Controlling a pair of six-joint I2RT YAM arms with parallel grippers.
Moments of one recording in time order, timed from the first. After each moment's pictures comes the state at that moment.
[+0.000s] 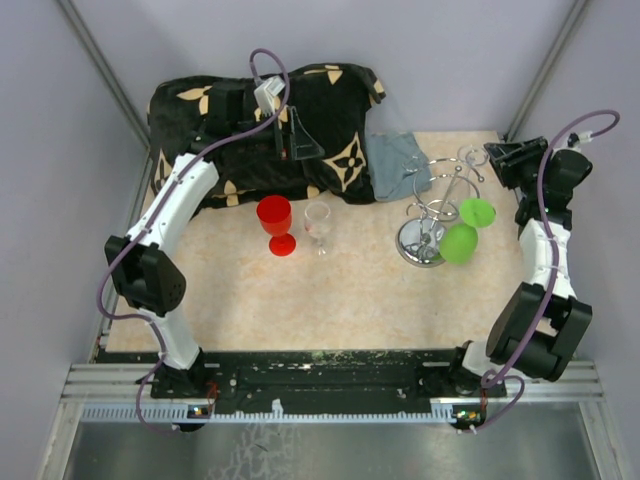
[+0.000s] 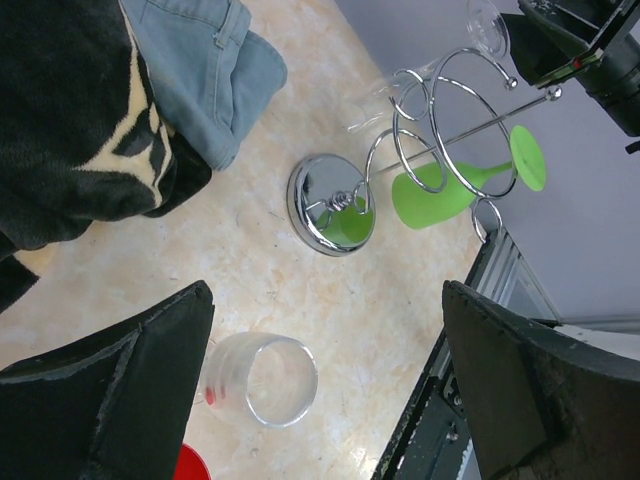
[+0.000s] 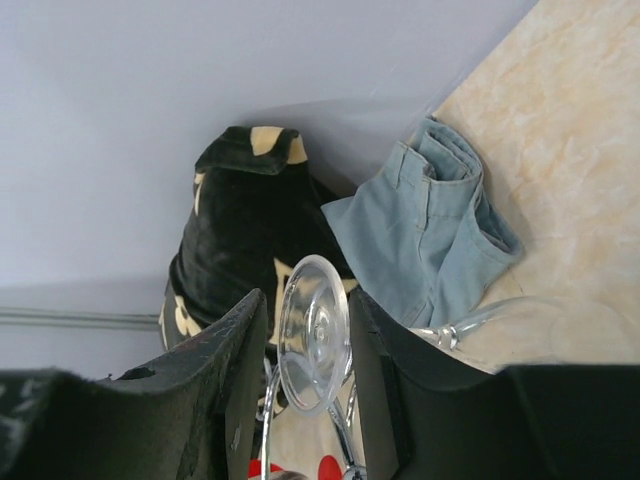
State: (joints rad) left arm -0.35 1.83 1.87 -0.45 0.72 -0.37; right arm -0.41 1.38 1.06 0.14 -0.51 0.98
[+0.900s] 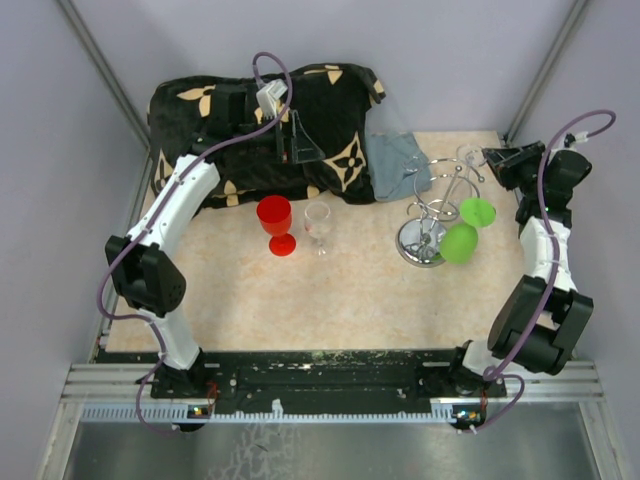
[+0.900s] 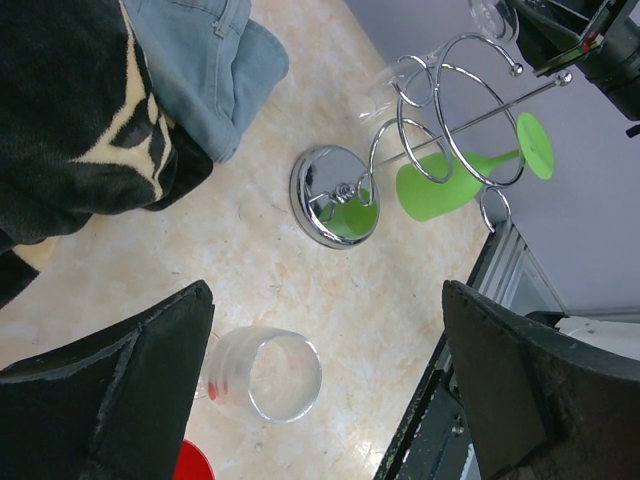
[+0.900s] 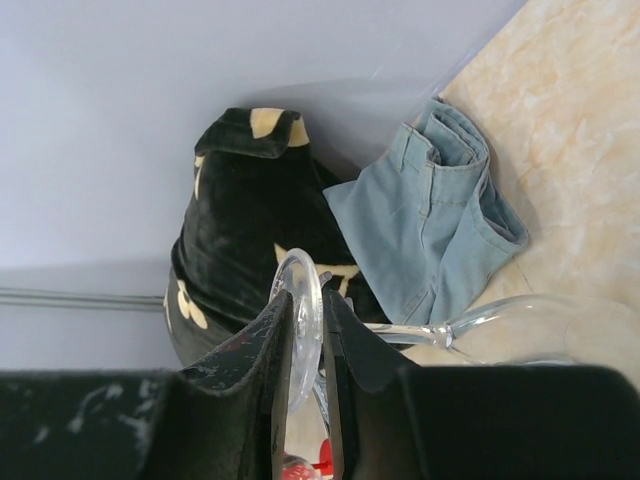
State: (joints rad) left arm -0.35 1.82 1.85 -0.46 0.72 -0.34; right arm -0.42 1.41 1.06 0.16 -0.58 0.99
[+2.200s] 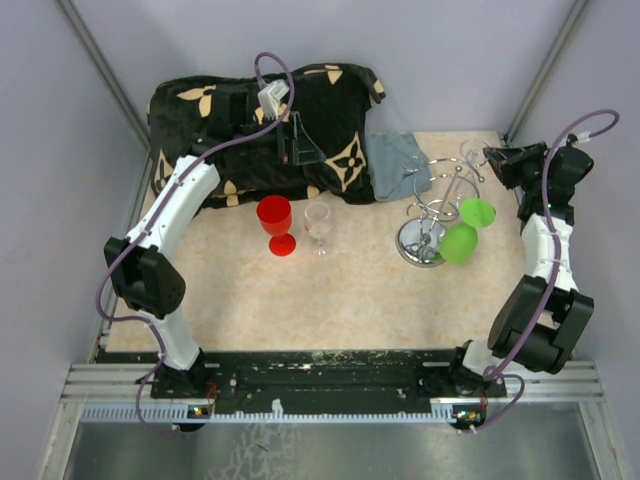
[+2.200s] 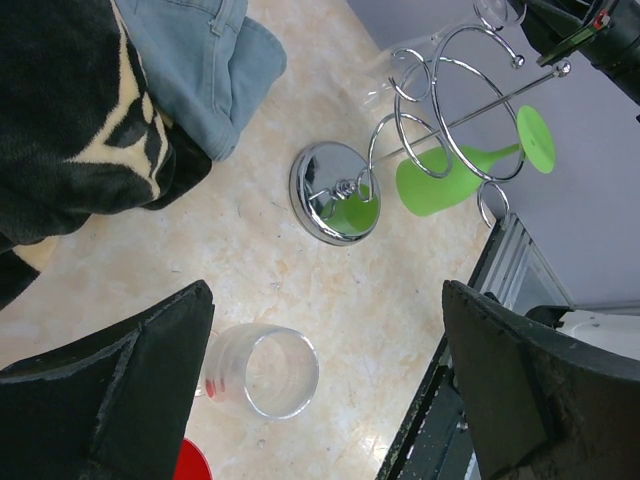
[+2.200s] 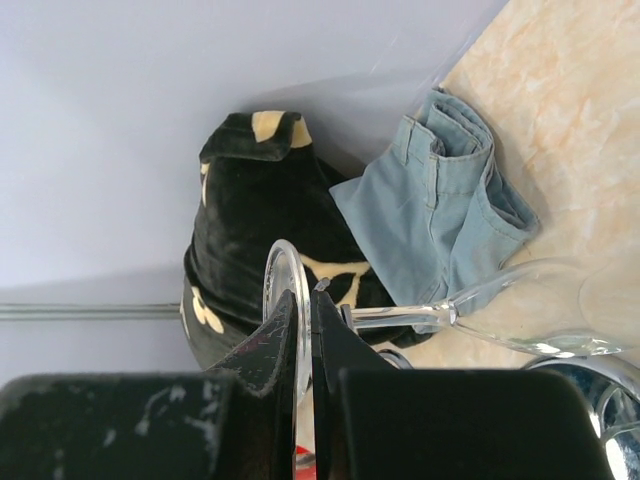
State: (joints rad) left arm -0.36 1.81 1.85 -0.47 0.72 -0.32; right arm -0.42 1.42 1.10 0.10 -0.58 1.03
